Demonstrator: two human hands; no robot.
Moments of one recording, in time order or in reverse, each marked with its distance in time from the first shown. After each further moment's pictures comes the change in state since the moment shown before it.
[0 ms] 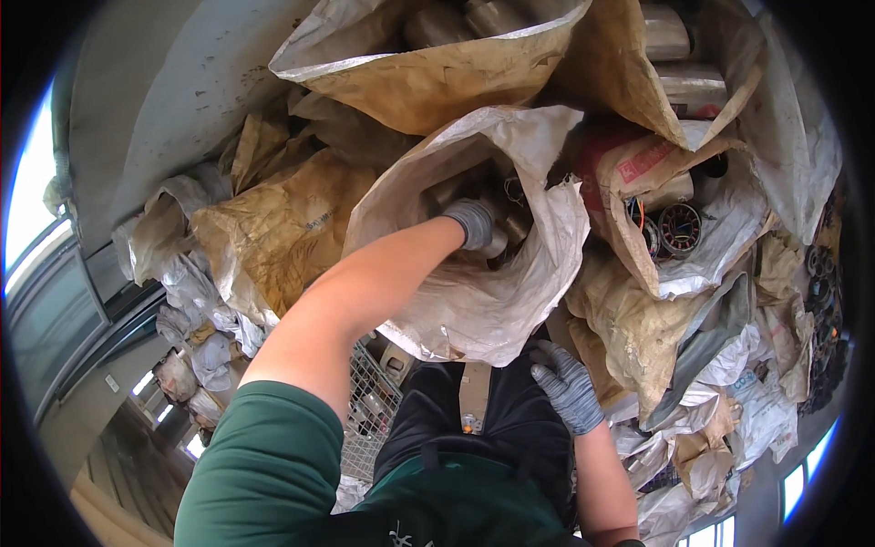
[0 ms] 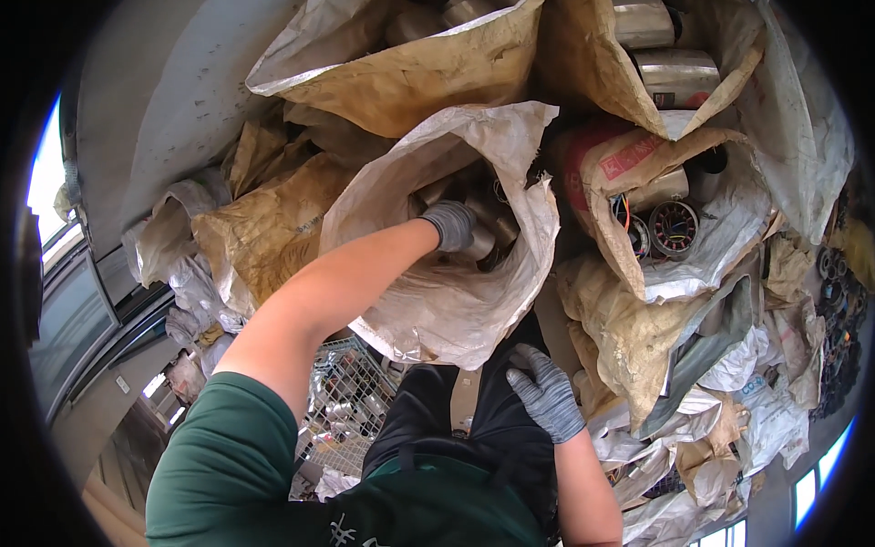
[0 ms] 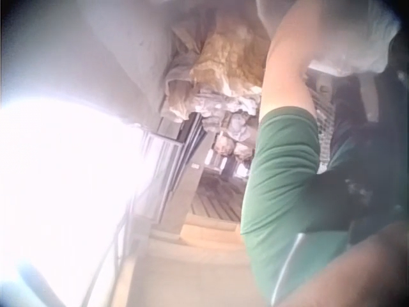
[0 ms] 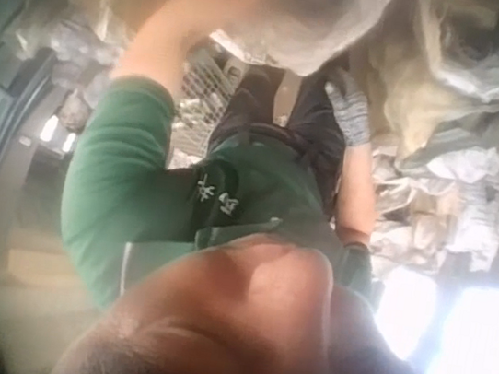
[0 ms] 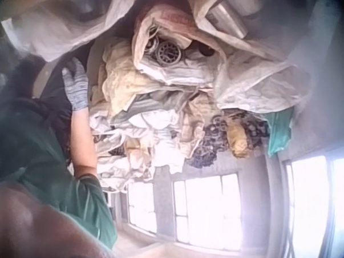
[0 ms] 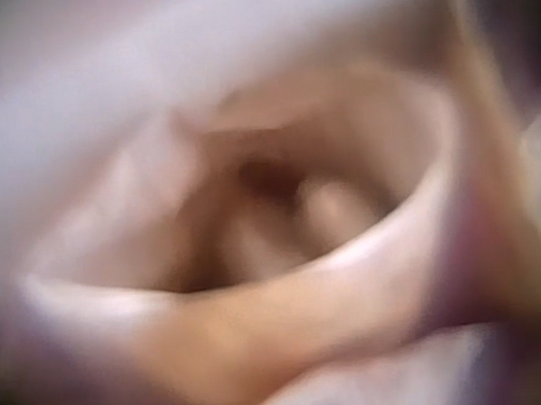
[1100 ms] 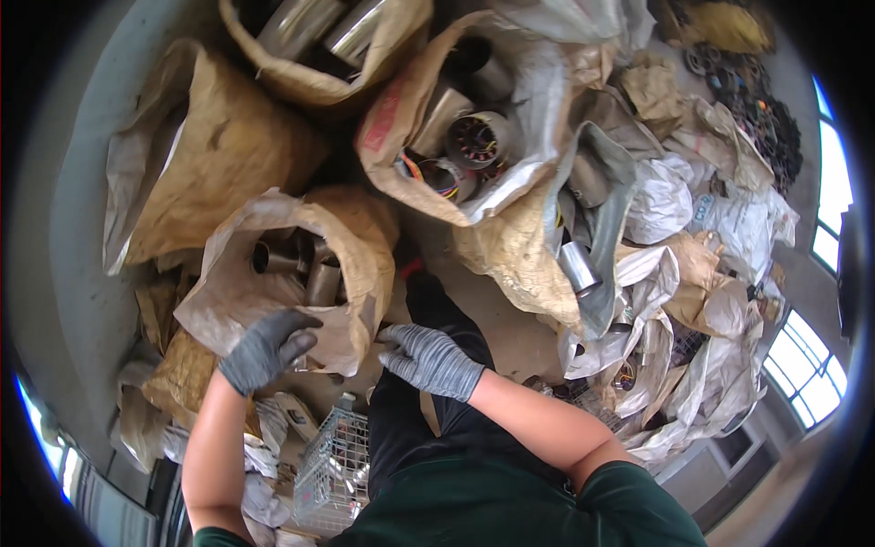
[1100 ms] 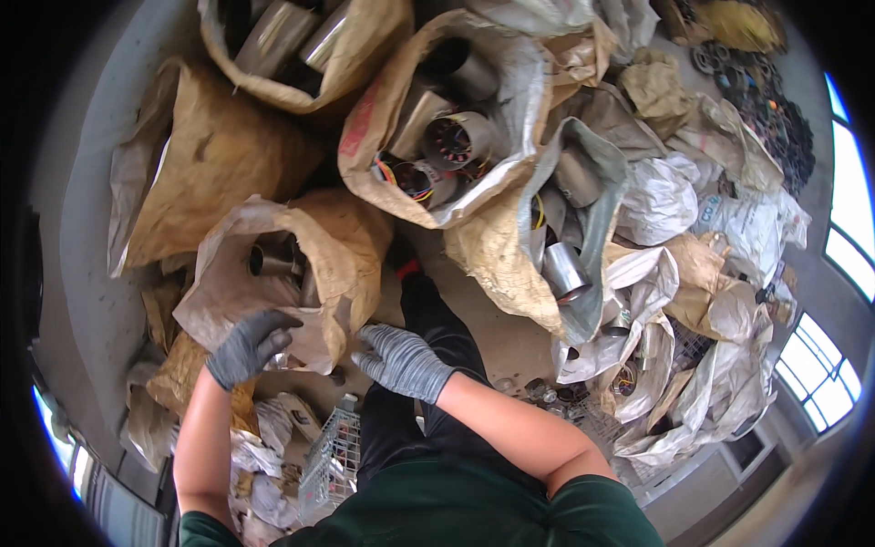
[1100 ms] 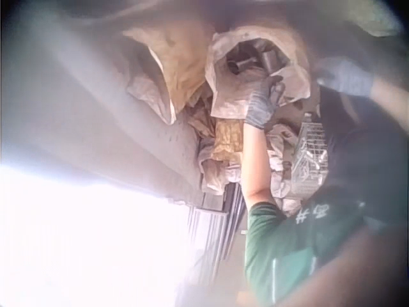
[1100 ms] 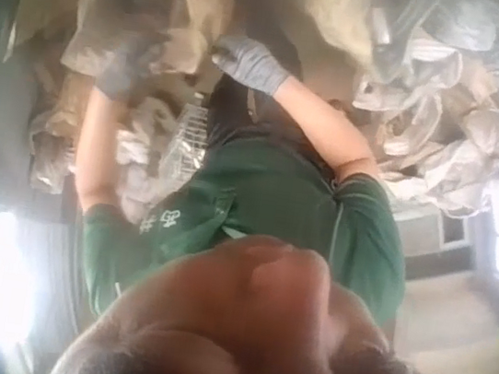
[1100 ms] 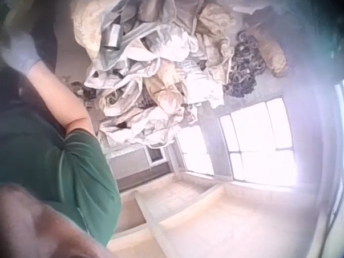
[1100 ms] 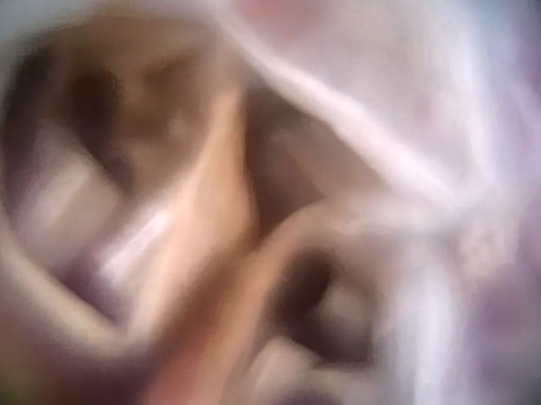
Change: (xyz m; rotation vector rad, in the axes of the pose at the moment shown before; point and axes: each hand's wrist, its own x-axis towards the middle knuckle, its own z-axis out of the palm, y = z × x) left_hand -0.193 0.057 -0.076 -0.433 0.078 0.302; right_hand 0.021 -0.007 0.022 -0.157 0.187 -0.330
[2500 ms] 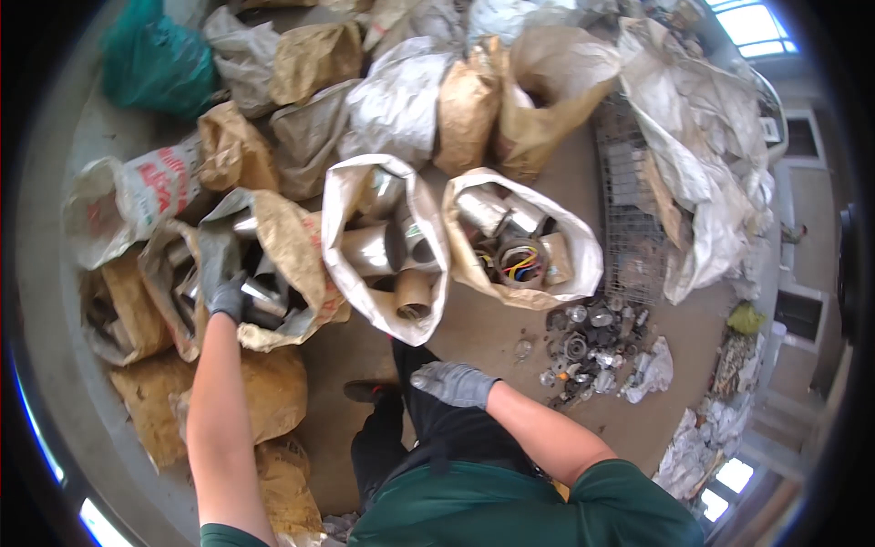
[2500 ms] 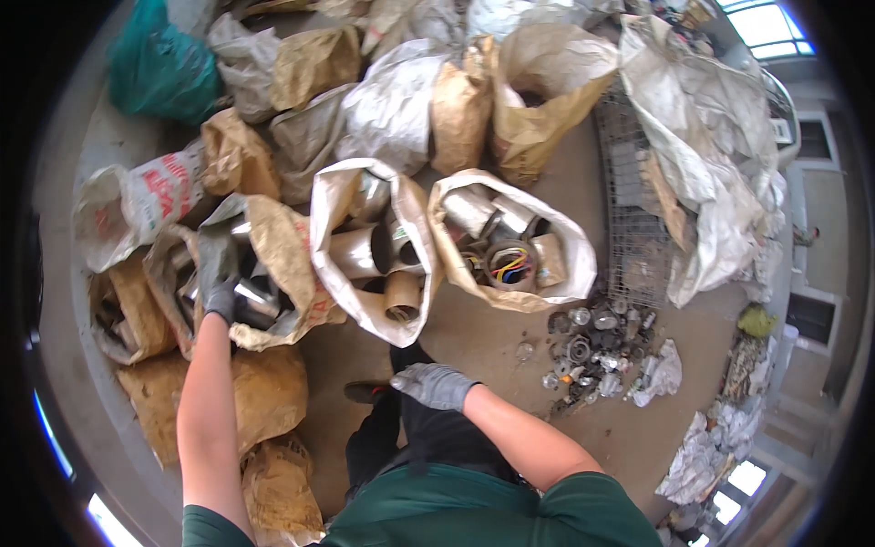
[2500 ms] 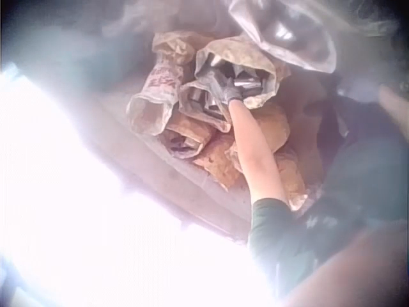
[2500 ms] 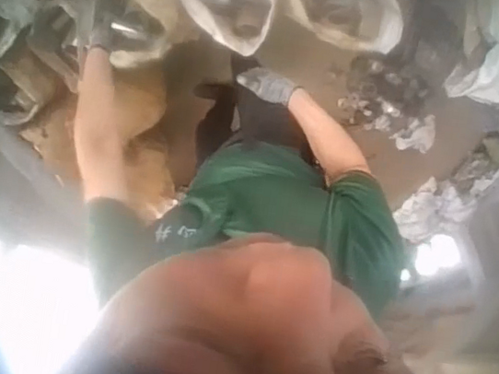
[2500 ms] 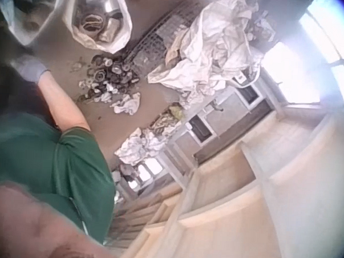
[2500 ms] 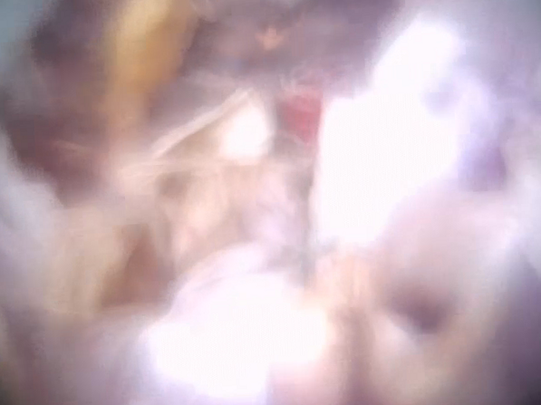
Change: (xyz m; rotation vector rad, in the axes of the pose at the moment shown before) left_hand 0.363 0.236 0.211 0.118 0.232 -0.382; right_hand -0.418 0.220 -0.055 0.267 0.449 0.238
